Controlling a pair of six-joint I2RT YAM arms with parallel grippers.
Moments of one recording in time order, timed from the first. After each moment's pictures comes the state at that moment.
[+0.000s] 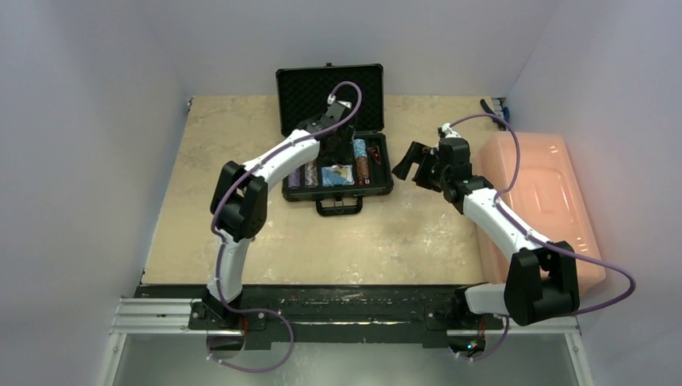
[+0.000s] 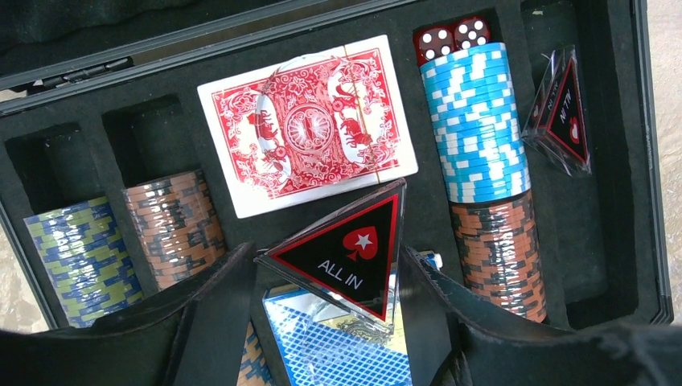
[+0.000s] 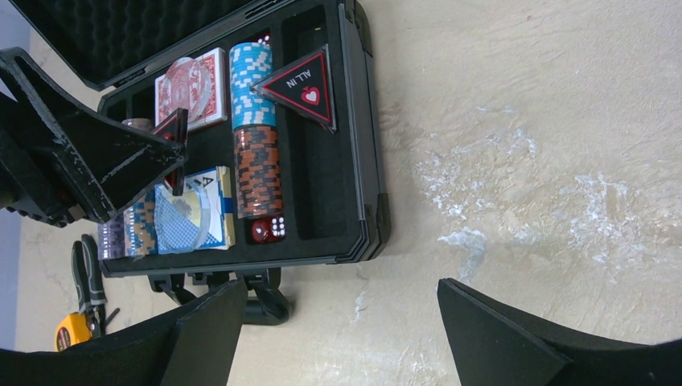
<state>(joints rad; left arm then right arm) -0.60 2.13 1.84 -0.64 -0.27 -0.36 0.23 1.32 0.87 -0.18 -0.12 0.56</state>
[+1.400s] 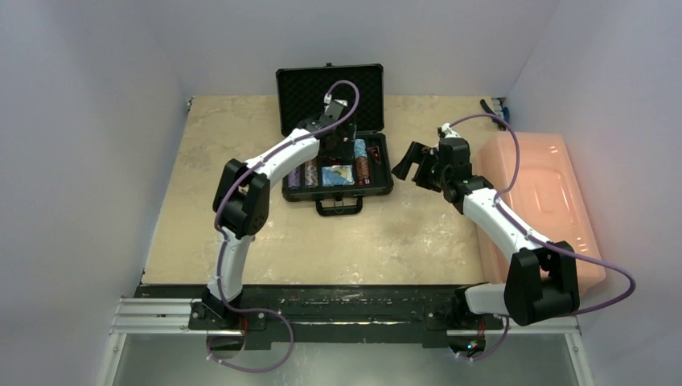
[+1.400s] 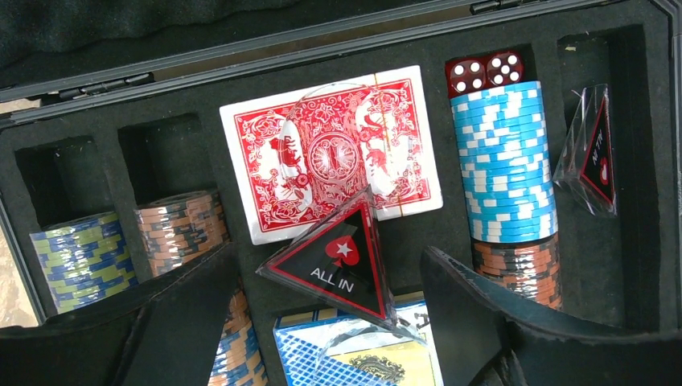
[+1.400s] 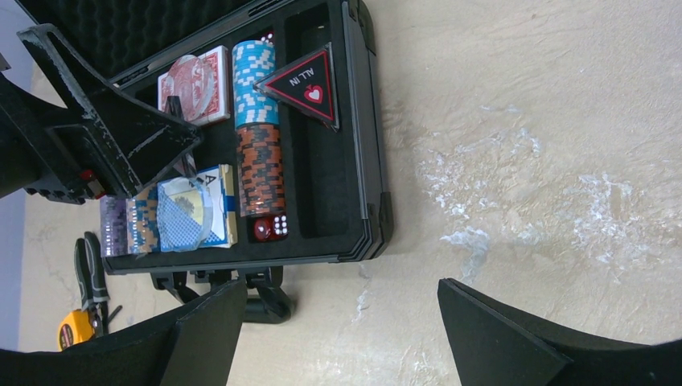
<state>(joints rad) -0.58 2.17 1.86 -0.62 -0.30 -0.39 0.23 1.32 0.87 -0.18 -0.13 0.56</state>
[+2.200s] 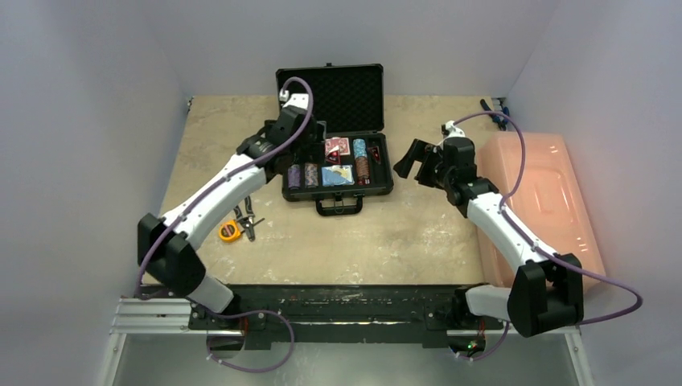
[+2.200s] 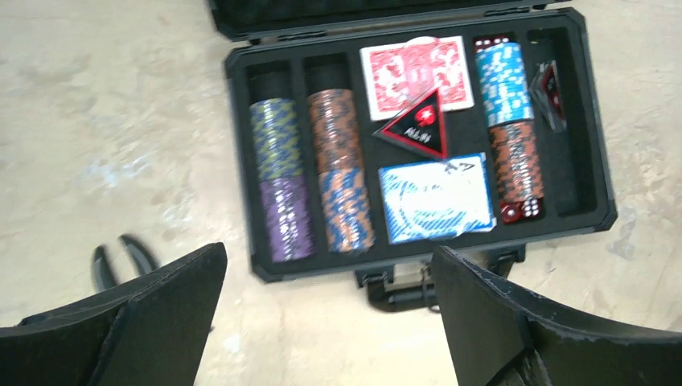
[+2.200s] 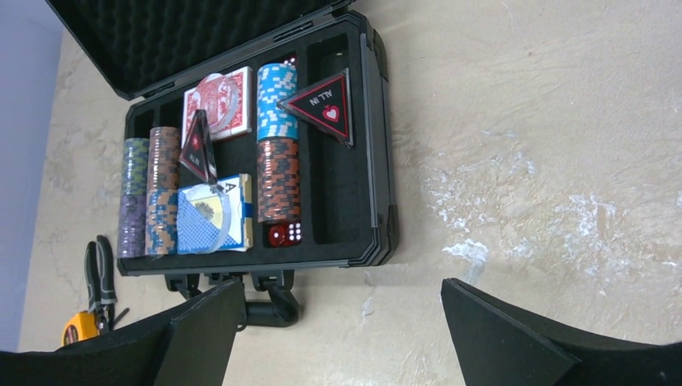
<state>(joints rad) -0.58 1.59 1.48 -0.63 -0.37 -0.38 0.23 1.27 0.87 -0.18 -0.12 0.53</state>
